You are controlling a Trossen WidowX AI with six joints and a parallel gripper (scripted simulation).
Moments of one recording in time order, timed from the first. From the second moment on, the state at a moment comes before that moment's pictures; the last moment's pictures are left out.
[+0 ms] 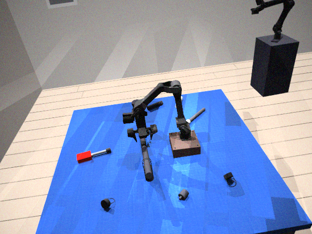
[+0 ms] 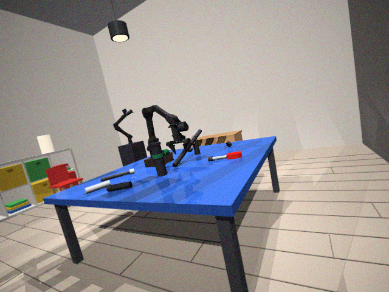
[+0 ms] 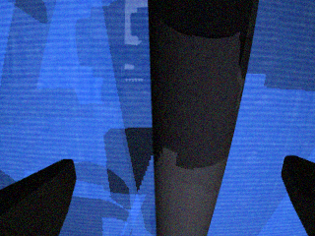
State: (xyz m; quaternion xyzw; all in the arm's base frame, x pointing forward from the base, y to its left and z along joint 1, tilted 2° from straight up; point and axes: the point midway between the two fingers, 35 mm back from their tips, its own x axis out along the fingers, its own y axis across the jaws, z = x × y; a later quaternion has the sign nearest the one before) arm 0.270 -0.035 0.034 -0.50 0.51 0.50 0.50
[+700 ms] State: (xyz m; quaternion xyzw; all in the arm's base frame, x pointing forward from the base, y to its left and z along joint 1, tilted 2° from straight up) arm 0.268 -0.035 0.001 -0.50 0.51 0.50 0.50
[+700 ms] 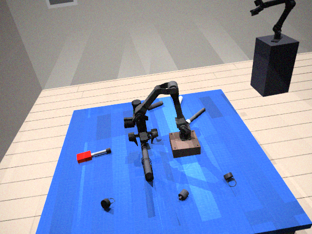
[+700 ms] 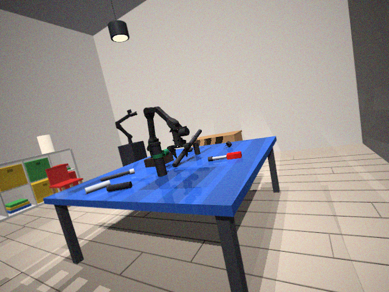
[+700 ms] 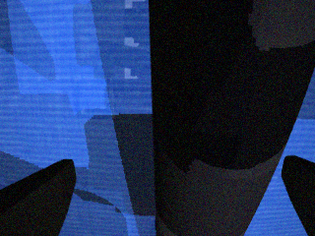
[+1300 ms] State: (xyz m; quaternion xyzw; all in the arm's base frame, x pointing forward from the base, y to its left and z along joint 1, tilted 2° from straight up) arm 0.268 -0.035 -0.006 -0.50 0.51 0.50 0.50
